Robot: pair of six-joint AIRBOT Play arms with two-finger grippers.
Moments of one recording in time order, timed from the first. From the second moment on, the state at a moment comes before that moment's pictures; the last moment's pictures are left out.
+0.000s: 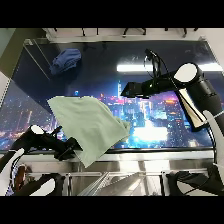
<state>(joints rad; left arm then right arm) 0.13 -1.19 0.45 0.96 -1.31 -1.54 0.29 -1.32 1.43 -0.90 1.20 1.52</state>
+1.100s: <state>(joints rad) 0.16 -1.04 0.60 1.16 -1.39 -1.44 0.26 -1.32 1.39 -0.97 1.29 1.48</state>
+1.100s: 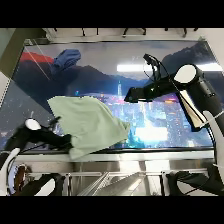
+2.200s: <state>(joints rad) 0.34 -1.15 1.02 1.37 -1.49 -1.56 0.42 -1.46 0.72 -0.39 0.98 1.25</state>
